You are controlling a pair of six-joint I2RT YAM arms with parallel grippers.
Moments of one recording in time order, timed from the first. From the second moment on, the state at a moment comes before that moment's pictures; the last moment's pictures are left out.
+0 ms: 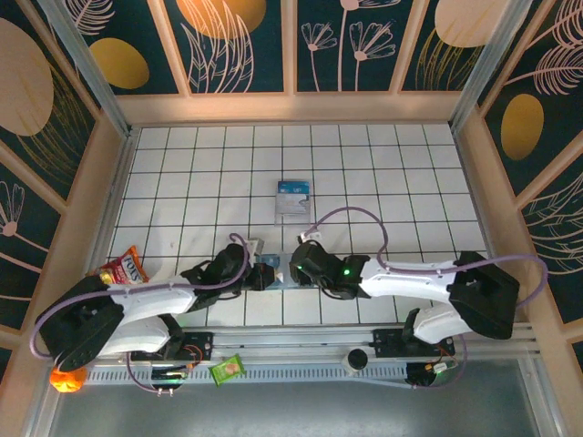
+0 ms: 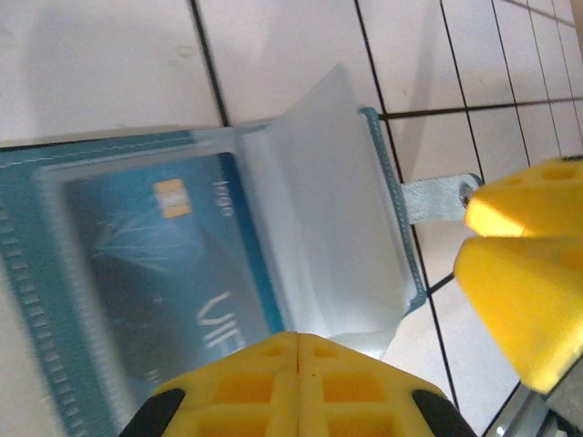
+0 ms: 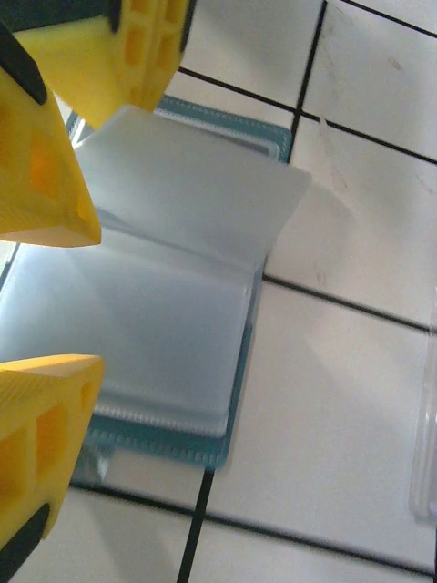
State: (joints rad) left arm -0.89 1.25 0.33 0.23 0.18 -0.85; right arm 1.14 1.36 0.67 -0.21 0.29 0.78
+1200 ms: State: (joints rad) left arm -0.86 1.20 0.30 0.17 0.06 -0.84; right arm 1.11 1.54 0.70 -0.17 0.03 0.69
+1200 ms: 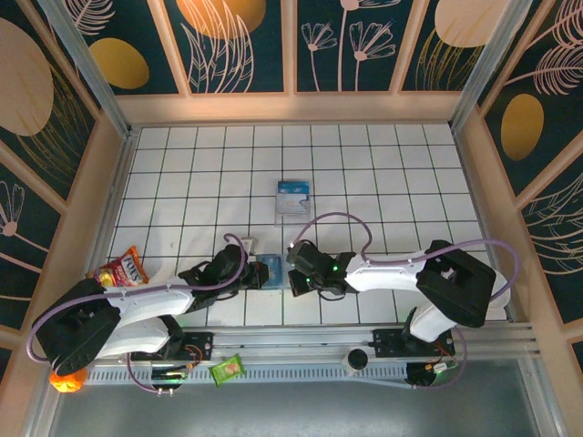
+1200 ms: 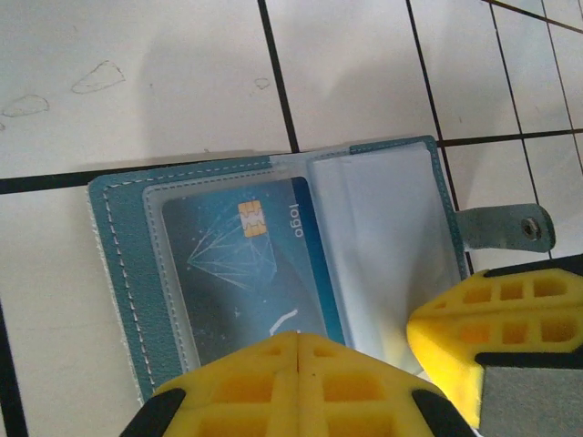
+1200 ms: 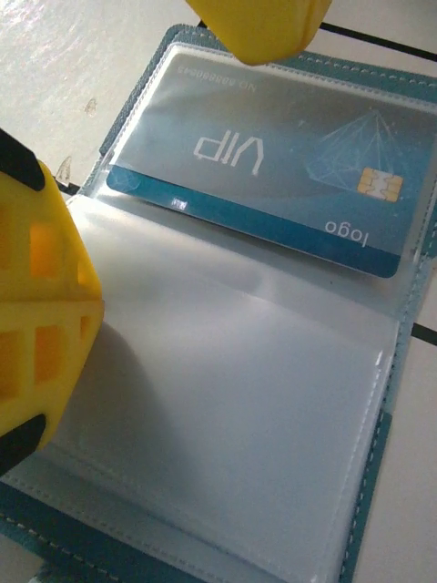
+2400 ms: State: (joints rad) left arm -0.85 1.24 0.25 0.21 0.02 -0.81; right arm 1.00 1.67 0.85 -0.07 -0.26 0.81
